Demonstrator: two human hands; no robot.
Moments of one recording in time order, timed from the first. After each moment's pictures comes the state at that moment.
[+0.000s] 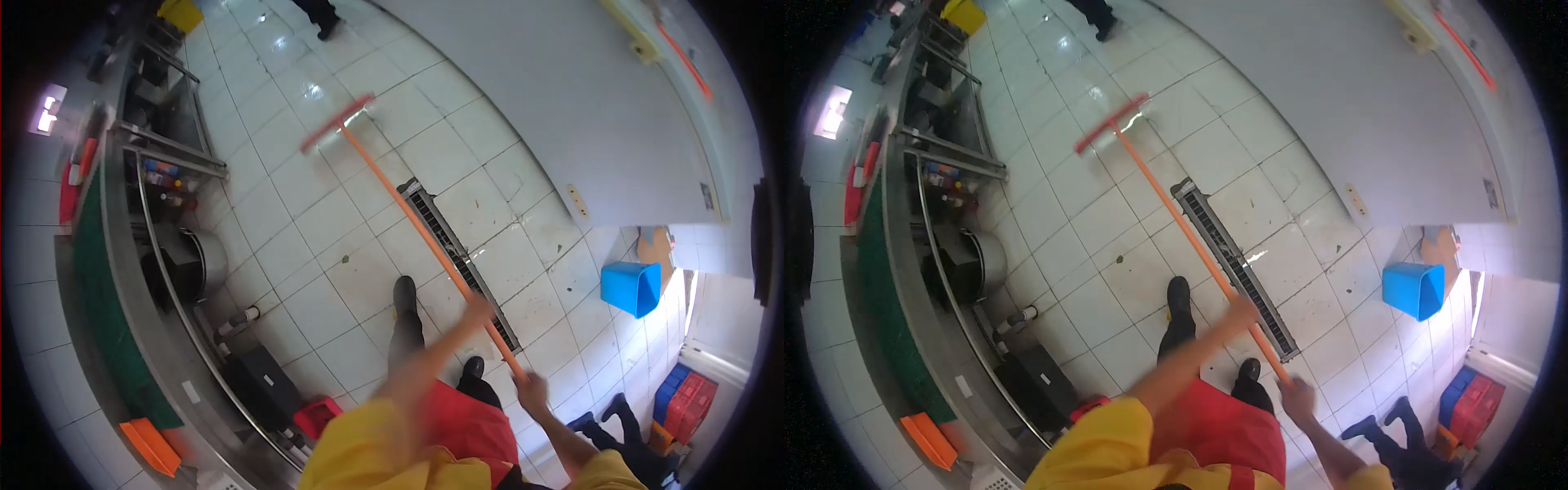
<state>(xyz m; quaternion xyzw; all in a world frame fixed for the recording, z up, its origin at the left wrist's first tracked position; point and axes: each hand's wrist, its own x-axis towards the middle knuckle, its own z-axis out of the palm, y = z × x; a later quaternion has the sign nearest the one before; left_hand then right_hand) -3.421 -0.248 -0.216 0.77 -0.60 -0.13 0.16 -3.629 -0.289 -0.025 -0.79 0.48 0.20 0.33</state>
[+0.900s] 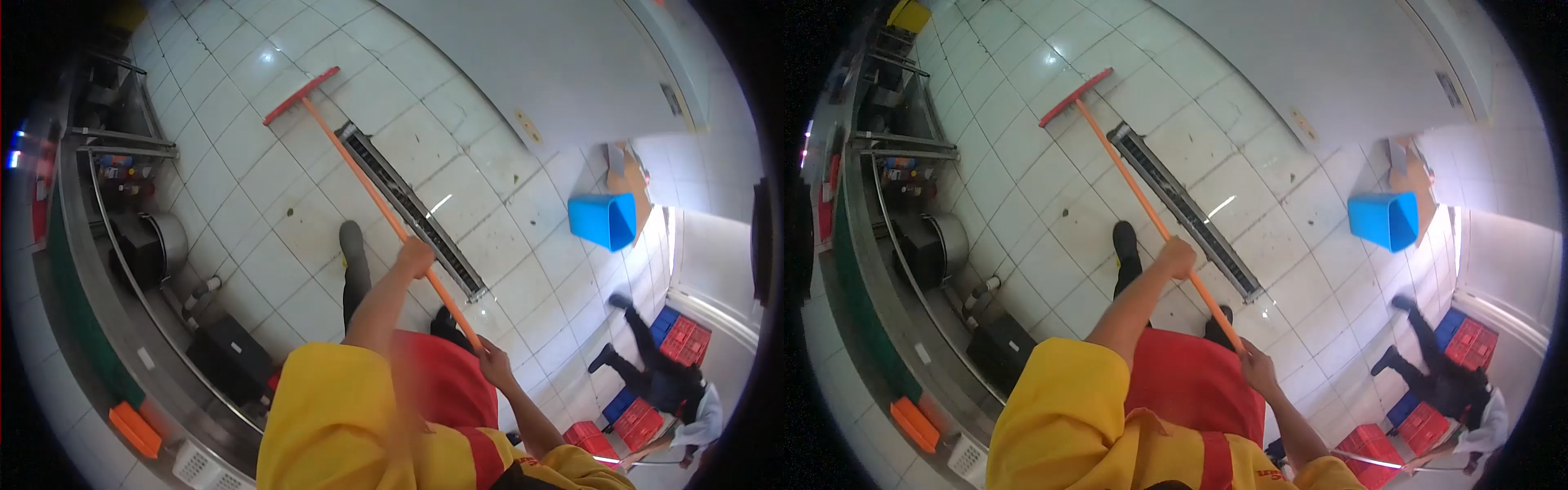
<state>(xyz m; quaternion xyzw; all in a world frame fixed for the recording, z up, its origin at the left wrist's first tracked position) -3.442 -0.254 -0.170 0.68 -0.65 -0.33 -0.09 -3.733 -0.278 -0.021 -0.72 0.47 0.22 0.46</state>
